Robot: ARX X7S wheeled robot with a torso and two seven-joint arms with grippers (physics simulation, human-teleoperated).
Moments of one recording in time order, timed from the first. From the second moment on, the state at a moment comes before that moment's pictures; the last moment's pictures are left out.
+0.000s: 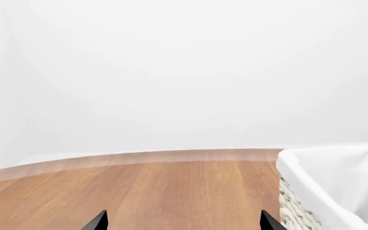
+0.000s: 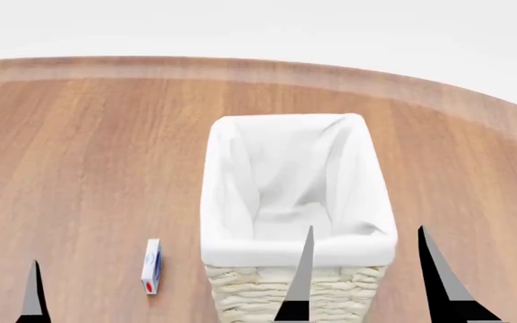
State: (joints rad) left arm 0.10 -0.30 0.11 0.62 -0.18 -0.32 -0.33; right arm -0.03 0.30 -0.20 -0.77 0.23 0.27 0.33
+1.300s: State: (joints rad) left arm 0.09 -0.31 0.06 0.61 -0.25 -0.31 -0.39; right arm -0.02 0.33 -0.23 -0.77 0.25 0.26 0.37
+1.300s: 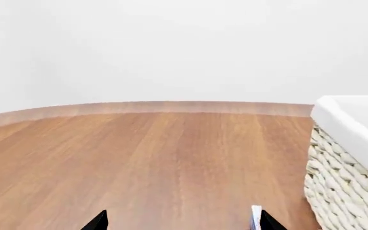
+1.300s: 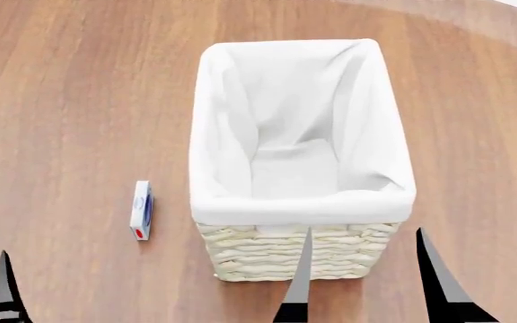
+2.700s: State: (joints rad) left arm 0.22 -0.18 -0.70 0.45 -0.67 -0.09 -0.66; right arm -0.02 0.36 -0.25 -0.77 0.27 0.25 0.41
